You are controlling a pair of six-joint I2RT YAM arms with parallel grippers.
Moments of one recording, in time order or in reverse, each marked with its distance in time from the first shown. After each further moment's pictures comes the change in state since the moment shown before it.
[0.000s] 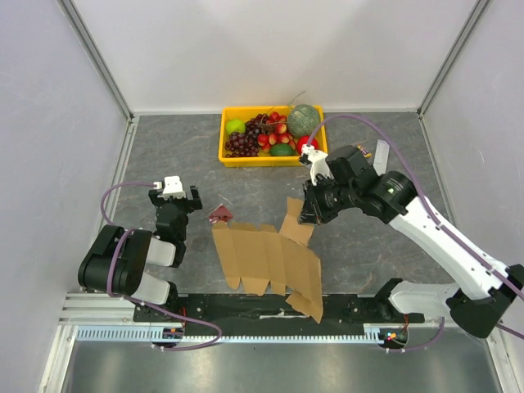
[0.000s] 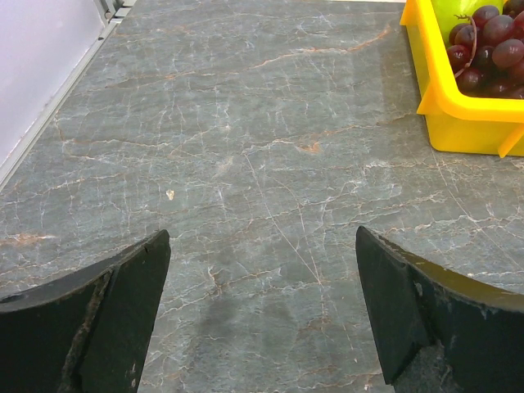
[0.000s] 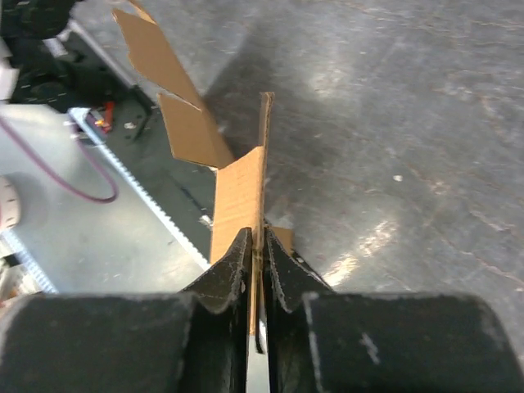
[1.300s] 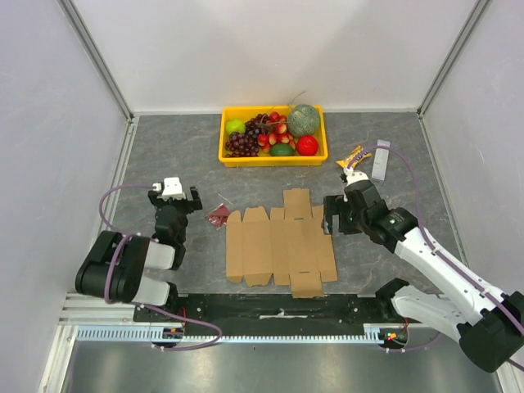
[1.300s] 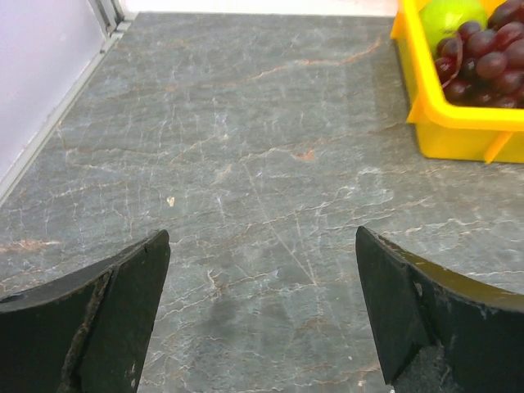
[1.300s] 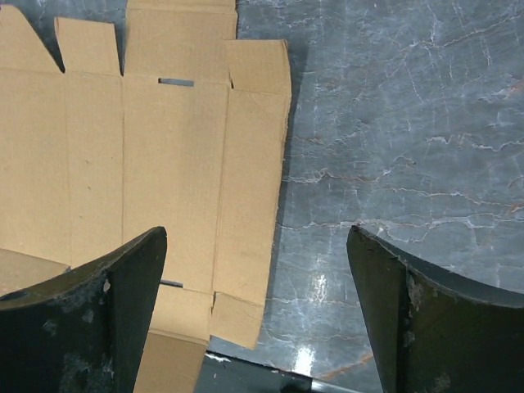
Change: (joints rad) left arm 0.005 -0.014 -0.002 0.003 0.018 0.001; right arm -0.159 -0.190 -0.540 0.257 0.498 0.089
